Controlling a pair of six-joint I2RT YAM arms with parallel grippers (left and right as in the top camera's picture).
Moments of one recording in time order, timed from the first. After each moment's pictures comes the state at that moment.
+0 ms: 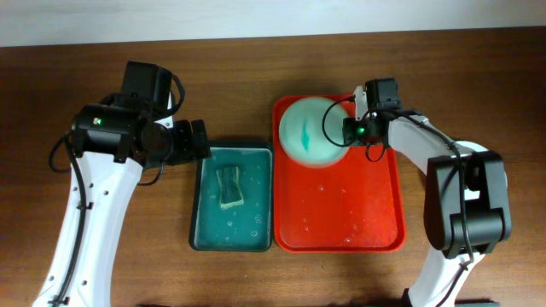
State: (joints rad) left arm -0.18 1.51 1.64 -1.37 -0.02 -0.36; right arm 0.09 2.00 1.25 -0.42 -0.20 0.08
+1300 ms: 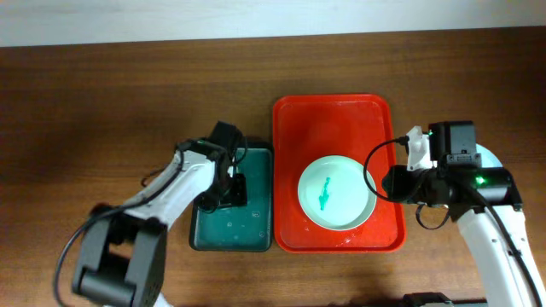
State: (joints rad) left arm -0.38 1.78 1.10 -0.90 0.11 -0.43; right arm 0.00 1.18 1.05 -1.08 -0.23 0.12
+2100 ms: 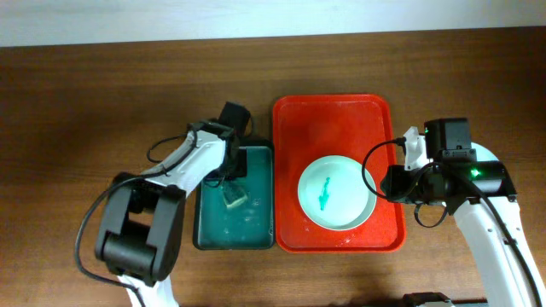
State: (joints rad) left arm -0.37 1.96 1.28 -0.79 -0.11 -0.37; right arm 0.00 1.22 1.05 -1.09 -0.23 0.12
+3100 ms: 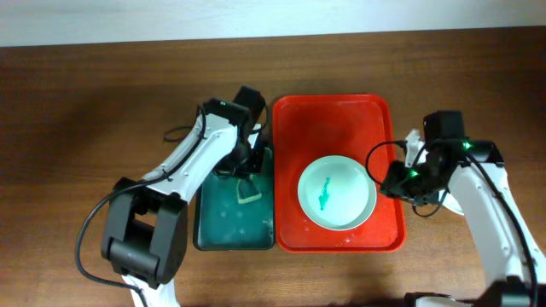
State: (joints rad) left arm -0.44 1.97 1.52 -1.14 0.09 -0.25; right arm -0.08 1.43 1.05 -1.09 -0.28 0.15
